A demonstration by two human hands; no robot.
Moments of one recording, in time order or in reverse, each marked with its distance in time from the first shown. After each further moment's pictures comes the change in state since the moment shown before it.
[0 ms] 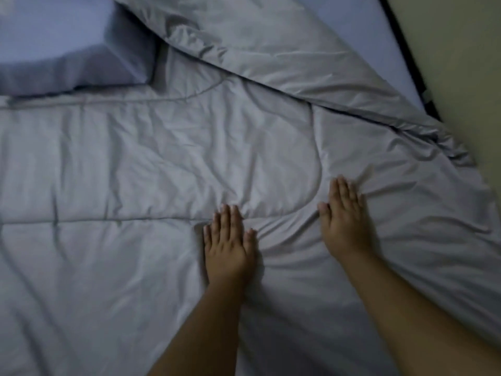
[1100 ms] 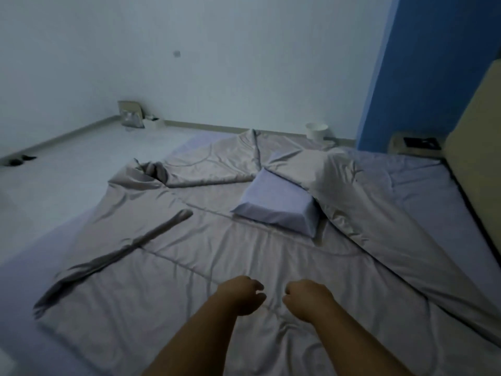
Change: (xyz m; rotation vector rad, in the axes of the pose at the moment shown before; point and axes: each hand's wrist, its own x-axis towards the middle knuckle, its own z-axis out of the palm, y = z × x) left_hand -0.061 -0.208 -0.363 0.022 -0.277 -0.106; right_hand 0.000 -0.419 -0.223 -0.179 -0.656 -0.606
